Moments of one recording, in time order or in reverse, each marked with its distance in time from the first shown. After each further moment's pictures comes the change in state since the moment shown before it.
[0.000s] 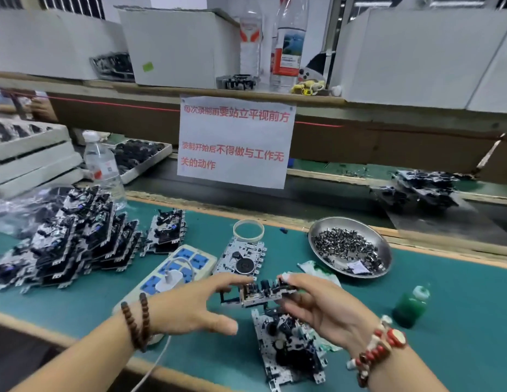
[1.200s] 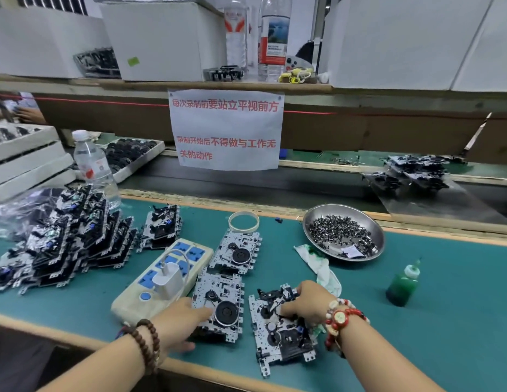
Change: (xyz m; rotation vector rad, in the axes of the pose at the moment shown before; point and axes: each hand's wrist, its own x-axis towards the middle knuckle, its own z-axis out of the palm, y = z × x) left_hand 0.003 -0.031 0.052 -0.546 0.402 -0.737; right_hand 0.052 0.033 -0.034 -1.288 0.260 0.119
